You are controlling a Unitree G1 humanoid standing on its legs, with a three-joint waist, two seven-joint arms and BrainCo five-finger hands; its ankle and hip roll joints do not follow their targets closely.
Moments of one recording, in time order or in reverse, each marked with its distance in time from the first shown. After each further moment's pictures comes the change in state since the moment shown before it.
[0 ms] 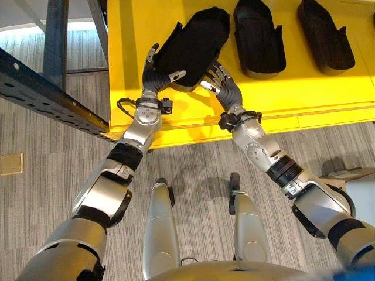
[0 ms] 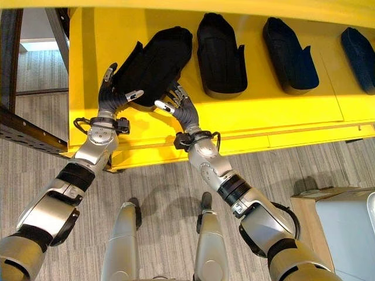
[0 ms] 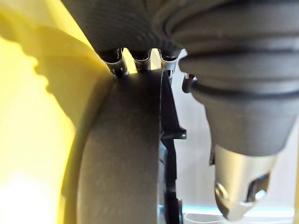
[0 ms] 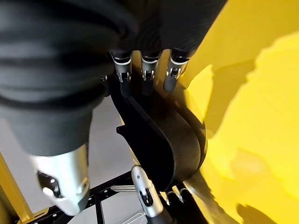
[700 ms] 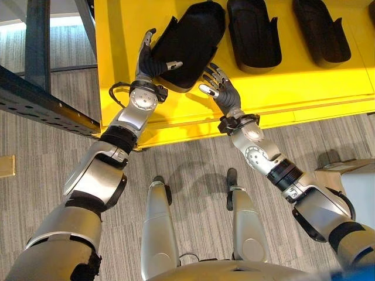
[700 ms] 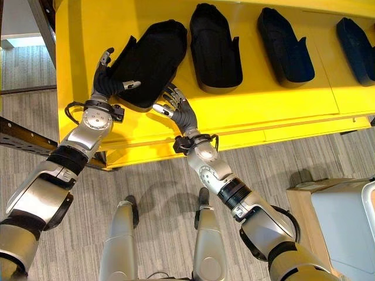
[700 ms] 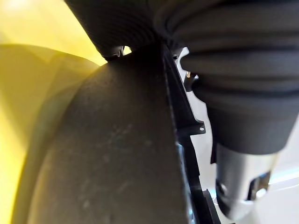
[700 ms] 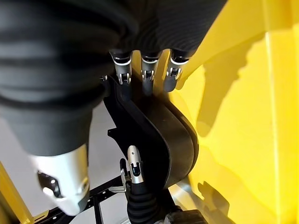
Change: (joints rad) left arm -0.219 0.059 -0.107 0.182 0.131 0.086 0.038; right arm 0.058 0.000 0.003 -0.055 0.019 -0.018 0.042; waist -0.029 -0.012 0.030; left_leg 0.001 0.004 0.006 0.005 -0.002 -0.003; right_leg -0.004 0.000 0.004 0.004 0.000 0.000
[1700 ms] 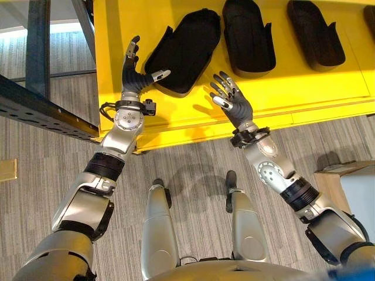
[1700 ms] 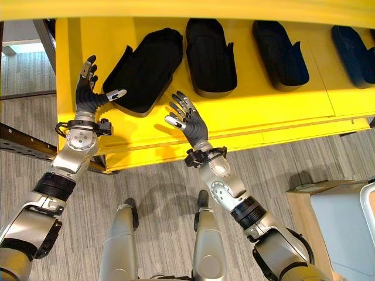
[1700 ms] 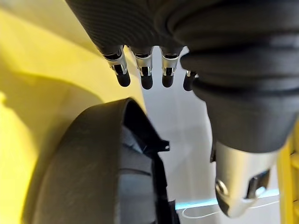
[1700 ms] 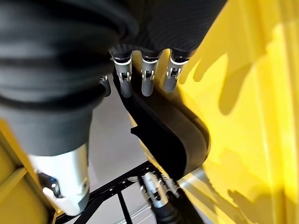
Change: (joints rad) left arm 0.297 0.060 0.171 -0.329 0.015 -0.055 -0.013; right arm 0.193 -0.075 -0.065 -0.232 -0.001 0.012 0.075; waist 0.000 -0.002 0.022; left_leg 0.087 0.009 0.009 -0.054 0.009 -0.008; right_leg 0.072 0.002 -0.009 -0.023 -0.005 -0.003
